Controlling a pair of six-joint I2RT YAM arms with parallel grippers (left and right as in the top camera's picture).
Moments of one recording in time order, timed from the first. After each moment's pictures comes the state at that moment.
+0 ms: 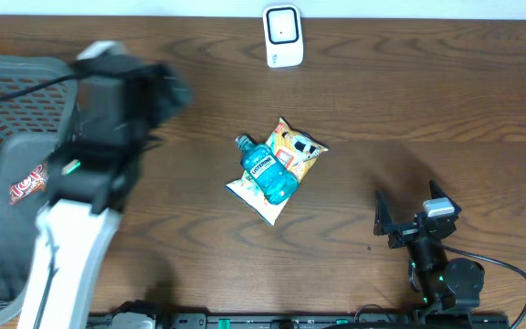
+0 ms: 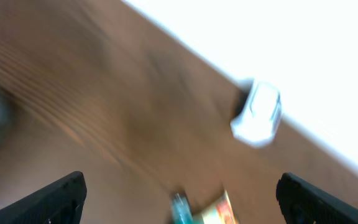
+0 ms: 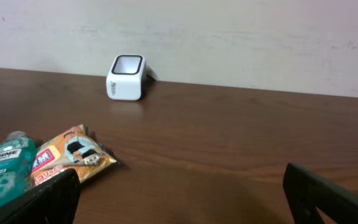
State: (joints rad) left arm -0.17 1.23 1.36 -0.76 -0.21 -0.72; right arm 0.01 0.02 0.01 -0.06 -0.19 -0.01
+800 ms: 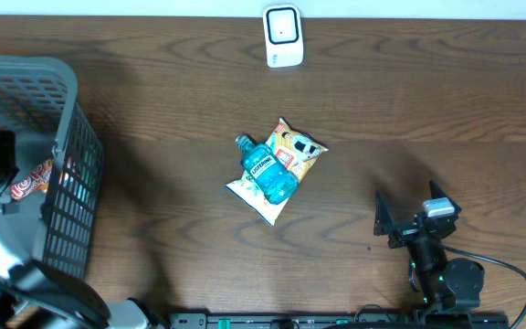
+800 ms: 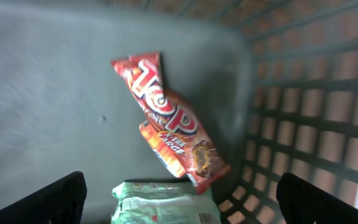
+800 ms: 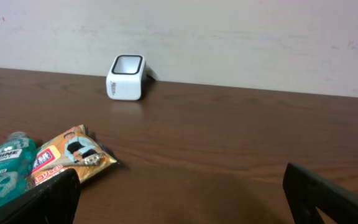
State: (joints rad) left arm 0.74 1.58 1.36 -0.93 0.04 -0.93; right arm 0.01 0.02 0.01 -0.06 -0.19 -0.01
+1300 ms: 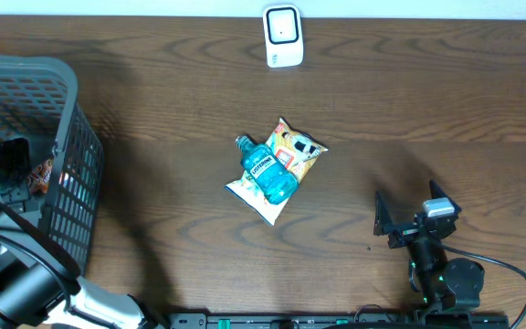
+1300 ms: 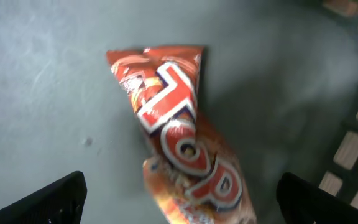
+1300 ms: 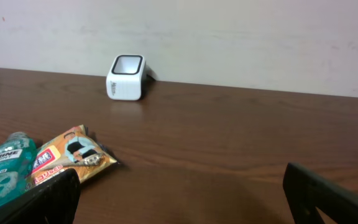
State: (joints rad) left arm 0.73 1.83 1.36 -0.85 0.02 -1.07; right arm 0.01 0.02 0.01 -0.06 -0.19 -0.01
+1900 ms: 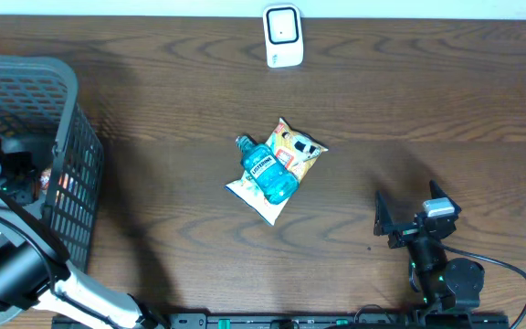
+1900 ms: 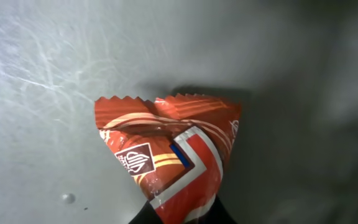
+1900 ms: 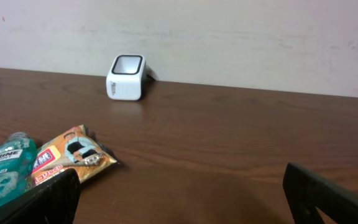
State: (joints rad) left arm 0.74 1.94 1.36 -0.79 0.00 -0.99; right arm 0.01 0.02 0.01 -0.06 -0.19 -0.01
